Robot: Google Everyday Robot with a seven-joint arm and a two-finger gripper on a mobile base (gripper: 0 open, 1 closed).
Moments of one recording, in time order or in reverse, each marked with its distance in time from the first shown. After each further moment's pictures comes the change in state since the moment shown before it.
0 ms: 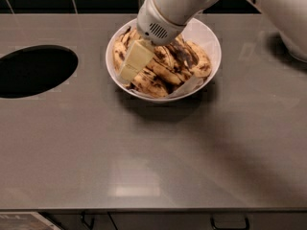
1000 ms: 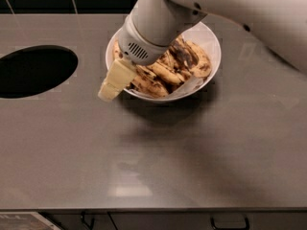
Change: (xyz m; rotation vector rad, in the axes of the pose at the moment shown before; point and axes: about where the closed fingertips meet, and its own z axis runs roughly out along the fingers) arm -0.009 0.050 0.007 0.041 0.029 0.086
